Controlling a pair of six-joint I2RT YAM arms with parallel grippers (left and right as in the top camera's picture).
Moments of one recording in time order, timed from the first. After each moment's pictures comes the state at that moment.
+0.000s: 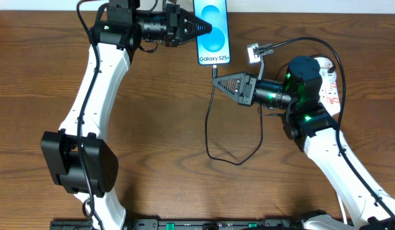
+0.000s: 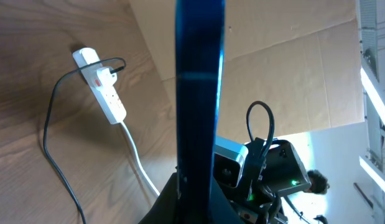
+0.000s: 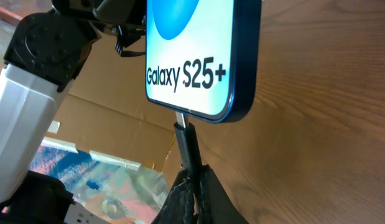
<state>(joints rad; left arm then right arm) -0.17 1.92 1.83 -0.45 1.32 -0.67 0.30 1.37 0.95 0.18 -0.94 0.83</state>
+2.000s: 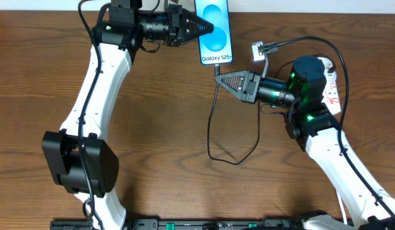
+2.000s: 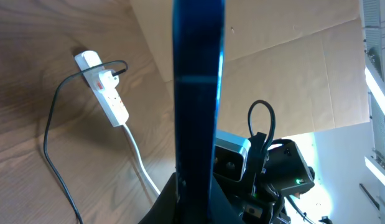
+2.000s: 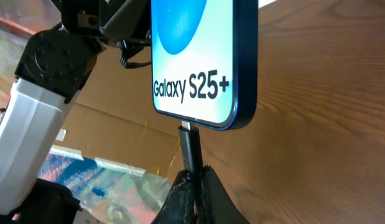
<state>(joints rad) -0.18 1.92 1.83 -0.44 1.30 -0.66 0.27 1.37 0.94 0.23 -0.94 0.88</state>
